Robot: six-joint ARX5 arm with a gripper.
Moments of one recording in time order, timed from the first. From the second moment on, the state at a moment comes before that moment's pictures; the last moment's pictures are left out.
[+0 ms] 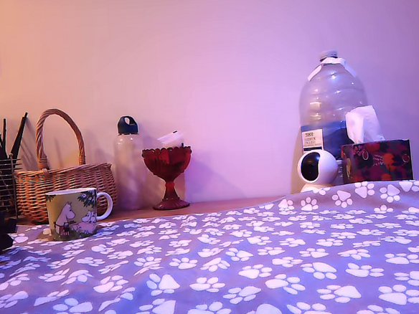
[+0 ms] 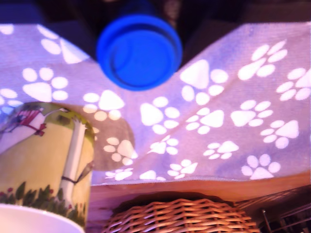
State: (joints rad) arm 0.13 2.07 0.69 1.00 0.23 0.05
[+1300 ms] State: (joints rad) arm 0.01 1.59 0.69 0.63 0.34 0.03
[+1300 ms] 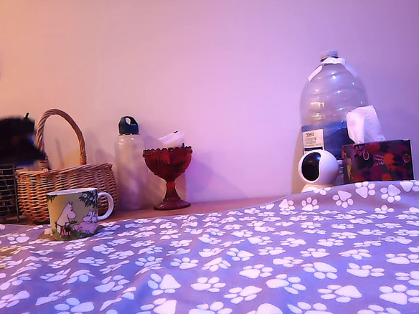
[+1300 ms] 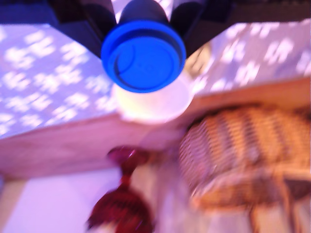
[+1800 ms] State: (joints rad) arm 0.00 1.57 0.71 0.49 0.32 0.03
